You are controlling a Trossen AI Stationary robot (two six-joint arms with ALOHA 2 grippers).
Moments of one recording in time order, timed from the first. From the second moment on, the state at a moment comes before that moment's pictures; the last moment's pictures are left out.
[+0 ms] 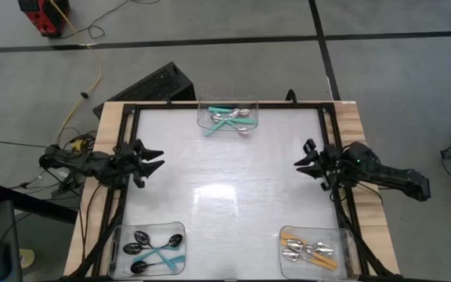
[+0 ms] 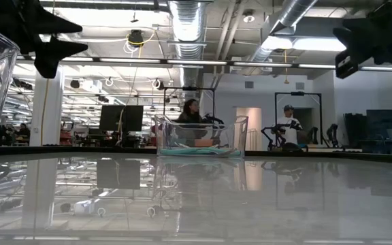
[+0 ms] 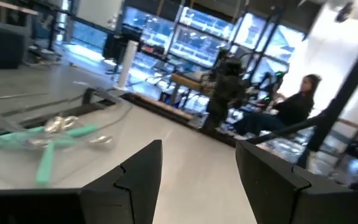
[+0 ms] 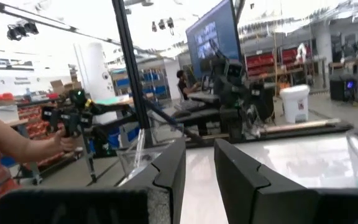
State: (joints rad) left arm -0.27 0.00 0.14 -0.09 -0.54 -0.35; right arm -0.26 0.00 0.01 0.25 -0.45 0.30
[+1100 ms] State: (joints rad) left arm -0.28 0.00 0.01 0.10 -0.54 -0.30; right arm -0.21 0.00 0.01 0.13 -0.44 0.19
